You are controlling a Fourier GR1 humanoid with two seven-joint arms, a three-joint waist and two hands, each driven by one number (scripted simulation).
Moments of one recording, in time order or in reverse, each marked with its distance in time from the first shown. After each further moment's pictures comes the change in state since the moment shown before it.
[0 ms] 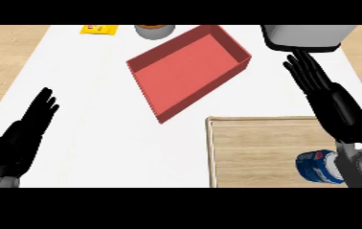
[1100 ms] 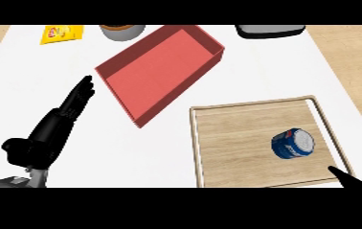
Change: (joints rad) left arm -0.119 -0.021 -0.165 -0.078 -0.124 -0.075 -0.076; right arm 0.511 -0.153 -0.021 0.192 0.677 -0.909 0.419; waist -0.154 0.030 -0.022
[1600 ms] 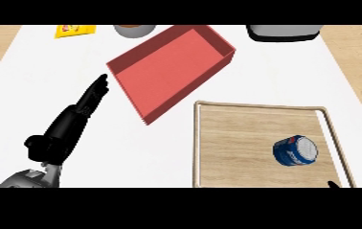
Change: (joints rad) left arm -0.055 -0.035 -0.054 0.022 -0.032 -0.008 0.007; right arm 0.100 -0.030 0.114 -0.253 0.138 0.086 0.386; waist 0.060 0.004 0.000
